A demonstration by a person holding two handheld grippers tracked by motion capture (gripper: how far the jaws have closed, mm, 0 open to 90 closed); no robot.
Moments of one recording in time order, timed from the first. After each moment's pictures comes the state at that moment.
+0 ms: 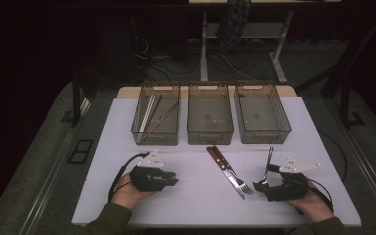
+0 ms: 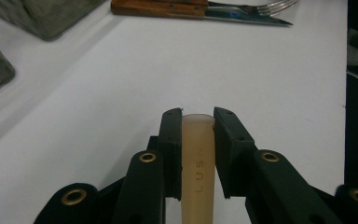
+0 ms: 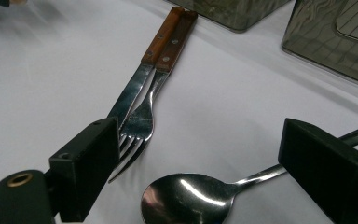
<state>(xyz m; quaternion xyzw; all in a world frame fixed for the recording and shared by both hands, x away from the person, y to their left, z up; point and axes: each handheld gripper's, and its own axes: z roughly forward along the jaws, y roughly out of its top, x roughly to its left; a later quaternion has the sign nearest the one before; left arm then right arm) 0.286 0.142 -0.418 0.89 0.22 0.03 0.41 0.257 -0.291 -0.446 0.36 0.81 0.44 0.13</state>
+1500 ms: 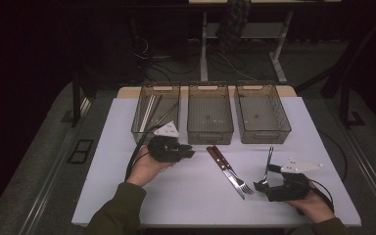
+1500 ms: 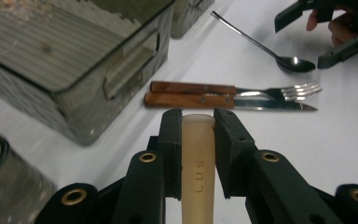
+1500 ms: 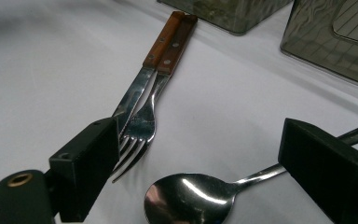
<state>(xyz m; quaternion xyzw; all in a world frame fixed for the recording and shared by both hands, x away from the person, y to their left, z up) 0.352 0.094 -0.384 0.87 0.22 0.04 0.44 0.255 -0.293 -0.445 0.37 0.81 0.45 0.13</state>
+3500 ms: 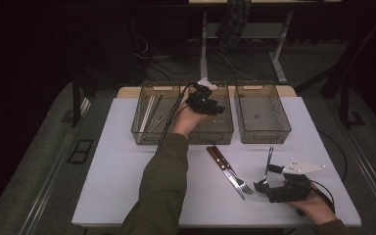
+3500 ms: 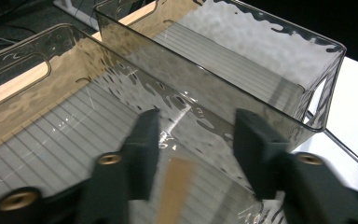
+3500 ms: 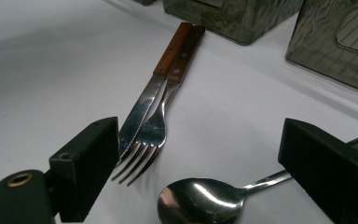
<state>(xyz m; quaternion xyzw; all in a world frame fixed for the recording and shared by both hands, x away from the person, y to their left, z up) 0.489 -0.006 -0.364 0.85 0.28 0.08 0.44 0.251 -0.293 -0.441 0.36 0.80 0.46 0.13</state>
